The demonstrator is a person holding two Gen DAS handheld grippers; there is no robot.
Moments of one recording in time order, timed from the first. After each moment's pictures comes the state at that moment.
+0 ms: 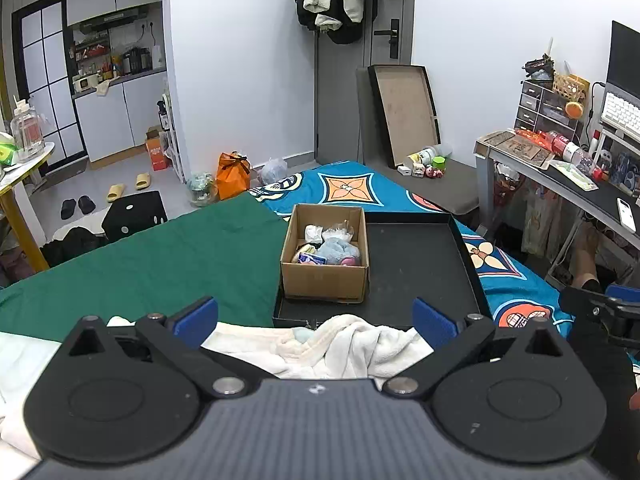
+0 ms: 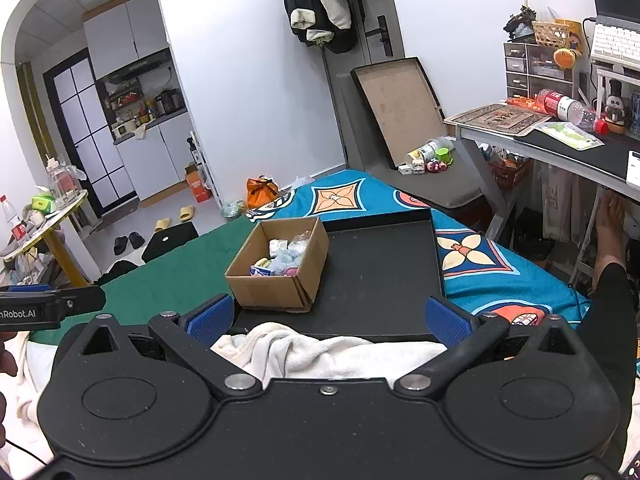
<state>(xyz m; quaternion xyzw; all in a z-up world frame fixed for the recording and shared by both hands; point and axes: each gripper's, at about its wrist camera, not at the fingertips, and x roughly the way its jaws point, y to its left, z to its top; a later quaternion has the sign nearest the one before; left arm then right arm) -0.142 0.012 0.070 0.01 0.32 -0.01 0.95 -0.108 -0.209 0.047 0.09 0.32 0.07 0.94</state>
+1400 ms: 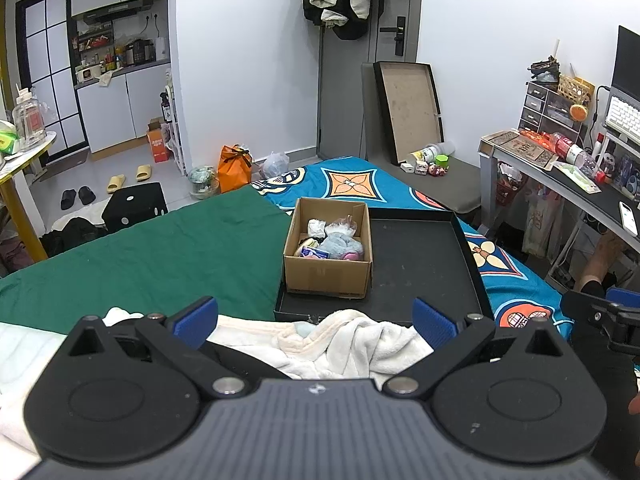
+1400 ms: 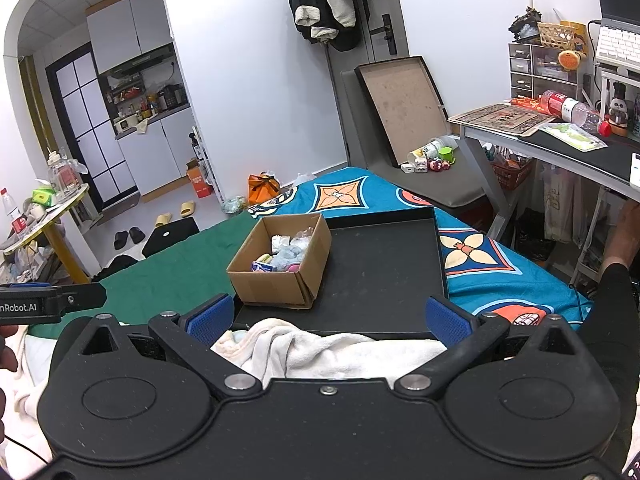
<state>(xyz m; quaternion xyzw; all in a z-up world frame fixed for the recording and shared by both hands) -0.140 0.021 0.062 0.00 0.33 -0.01 0.95 -0.106 -0.206 0.045 0.09 0.33 0.07 0.94</state>
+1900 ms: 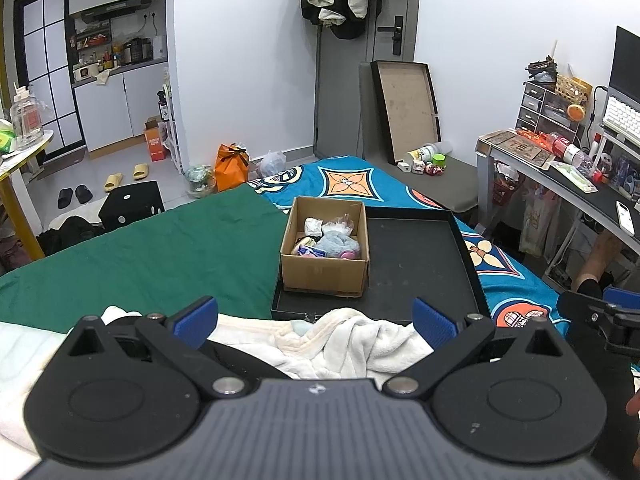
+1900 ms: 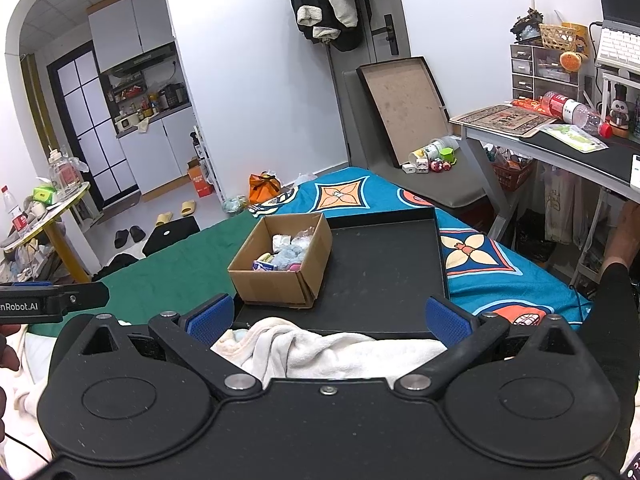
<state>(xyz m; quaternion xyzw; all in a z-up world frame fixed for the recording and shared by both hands) -0.141 0.020 0.060 0.00 0.33 -0.01 0.94 -0.106 -0.206 0.045 0.09 0.33 0.07 0.94</state>
